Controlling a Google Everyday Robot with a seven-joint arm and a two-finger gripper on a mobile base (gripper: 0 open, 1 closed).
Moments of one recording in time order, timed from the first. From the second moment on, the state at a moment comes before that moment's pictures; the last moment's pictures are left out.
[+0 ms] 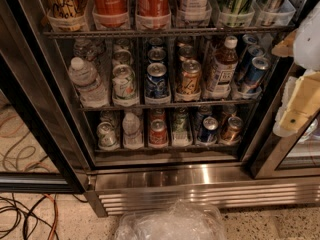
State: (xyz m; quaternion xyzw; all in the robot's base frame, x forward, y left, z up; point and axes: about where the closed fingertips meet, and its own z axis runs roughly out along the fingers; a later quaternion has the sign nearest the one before) arm 0.438 -0.216 0.976 -0.60 0.78 -0.03 0.16
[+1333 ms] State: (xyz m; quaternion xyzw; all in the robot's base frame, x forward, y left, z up) arm 0.440 -0.194 0.924 -0.49 0.83 0.04 0.26
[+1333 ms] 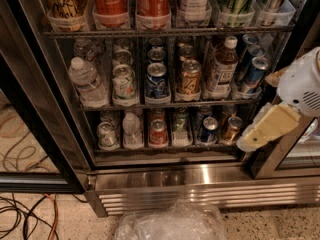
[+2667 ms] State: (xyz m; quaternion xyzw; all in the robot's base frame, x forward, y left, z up) arm 0.465 -0.168 0.917 -0.40 0.85 0.07 0.34
